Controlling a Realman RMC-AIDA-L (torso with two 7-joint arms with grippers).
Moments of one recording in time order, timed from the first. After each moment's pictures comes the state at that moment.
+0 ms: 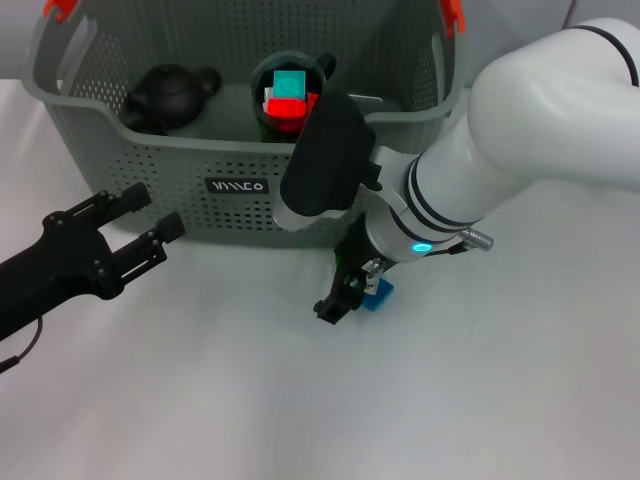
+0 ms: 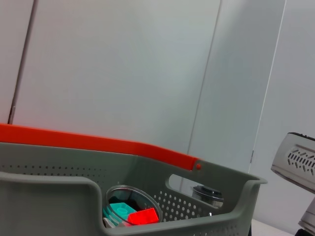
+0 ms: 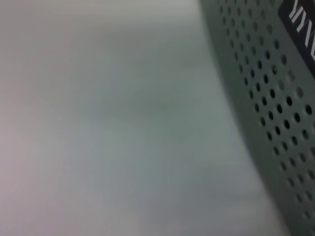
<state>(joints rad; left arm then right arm) -0.37 -2.12 0.16 0.51 2.01 1.70 -1.03 1.05 2.12 -1.97 -0.73 -2.34 -0.93 2.51</state>
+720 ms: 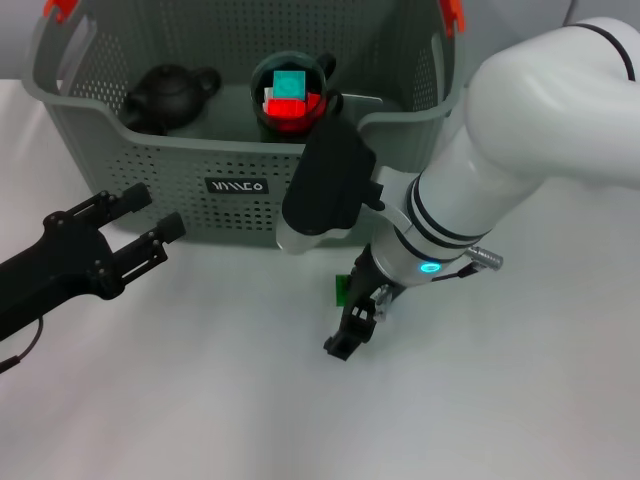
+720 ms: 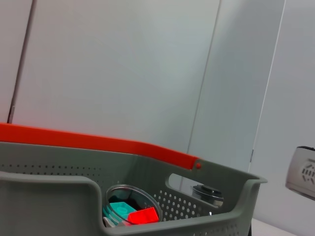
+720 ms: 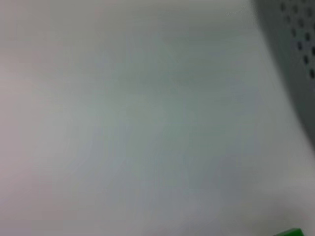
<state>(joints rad) -0.37 -2.12 0.17 0.51 2.01 1.70 -1.03 1.06 2.12 -1.99 -0.73 -2.28 -1.03 2.49</state>
